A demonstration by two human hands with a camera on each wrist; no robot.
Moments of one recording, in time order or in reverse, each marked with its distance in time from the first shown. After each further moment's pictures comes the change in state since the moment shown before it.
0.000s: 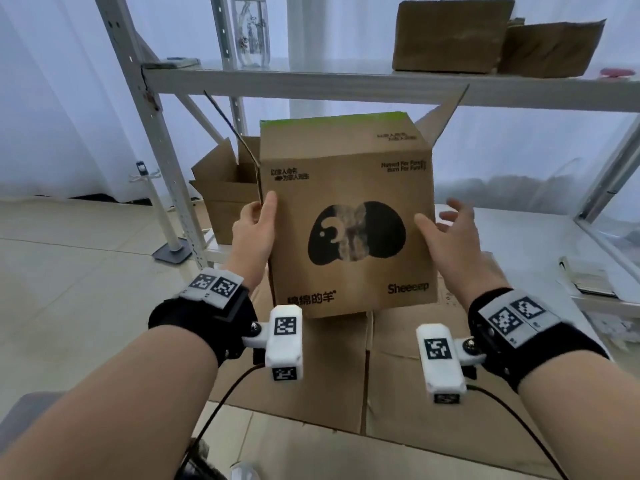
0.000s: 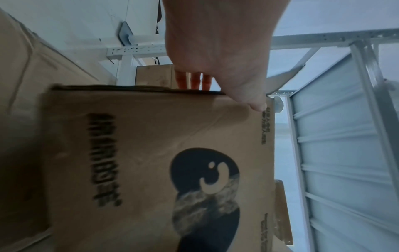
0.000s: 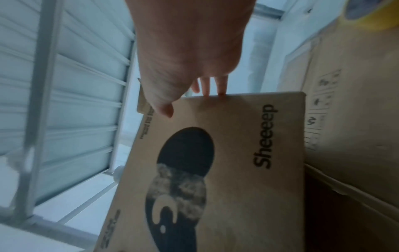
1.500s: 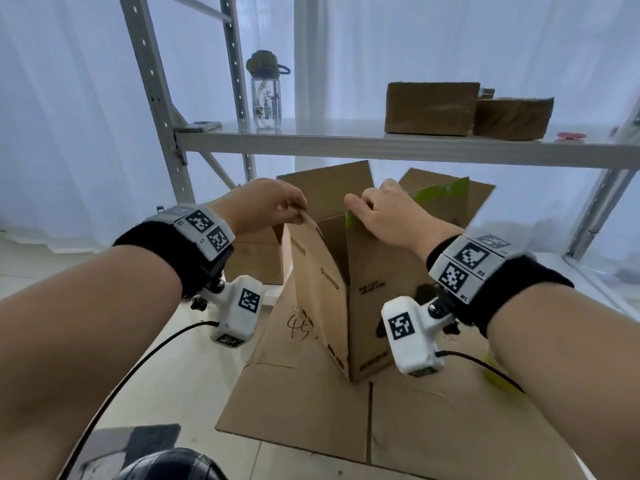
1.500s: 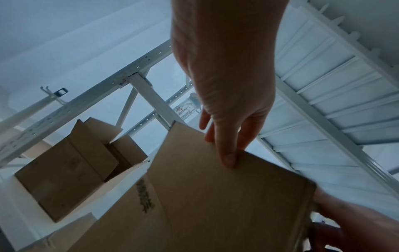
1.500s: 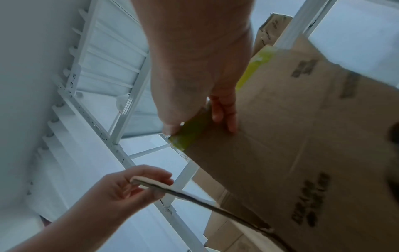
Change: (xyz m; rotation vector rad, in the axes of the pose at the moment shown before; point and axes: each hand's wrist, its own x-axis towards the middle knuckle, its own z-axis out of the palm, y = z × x) left_hand 0.013 0.130 -0.052 1.068 -0.414 0.937; right_hand -0.006 -0.141 0.016 -0.677 -0.379 -0.448
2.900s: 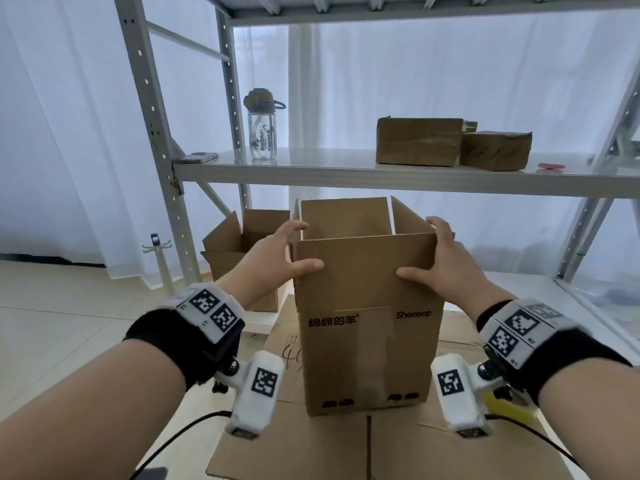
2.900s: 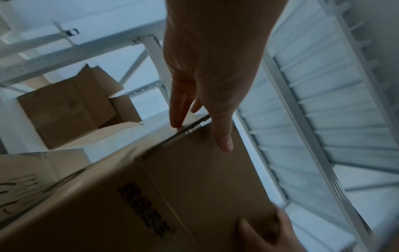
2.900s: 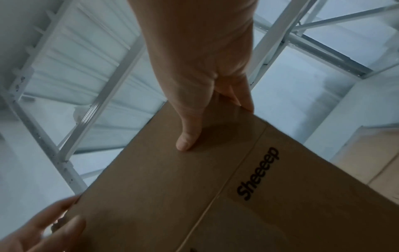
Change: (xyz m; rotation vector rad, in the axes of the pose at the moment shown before) left_hand -0.019 0.036 0.032 -0.444 0.070 -0.379; right_hand -0.032 0.077 -0.003 0.189 0.213 0.275
